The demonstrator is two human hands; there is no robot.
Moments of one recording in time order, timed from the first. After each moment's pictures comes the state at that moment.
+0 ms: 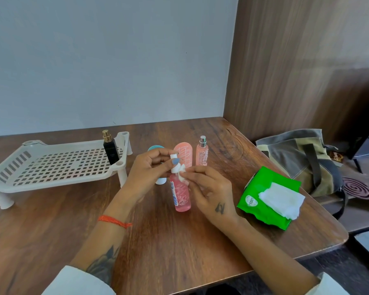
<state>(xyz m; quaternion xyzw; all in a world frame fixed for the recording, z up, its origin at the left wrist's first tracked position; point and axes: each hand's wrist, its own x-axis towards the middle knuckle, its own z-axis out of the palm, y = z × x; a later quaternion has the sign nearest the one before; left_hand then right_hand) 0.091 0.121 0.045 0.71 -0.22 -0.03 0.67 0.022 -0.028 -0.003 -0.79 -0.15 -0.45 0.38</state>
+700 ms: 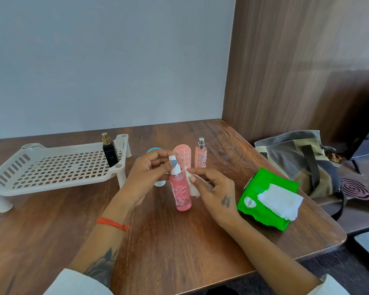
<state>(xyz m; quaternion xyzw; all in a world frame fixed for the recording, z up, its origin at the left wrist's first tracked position) 0.090 0.122 0.047 0.69 -0.22 -0.06 0.68 0.021 -0.035 0.002 -0.79 -0.06 -0.39 0.47</state>
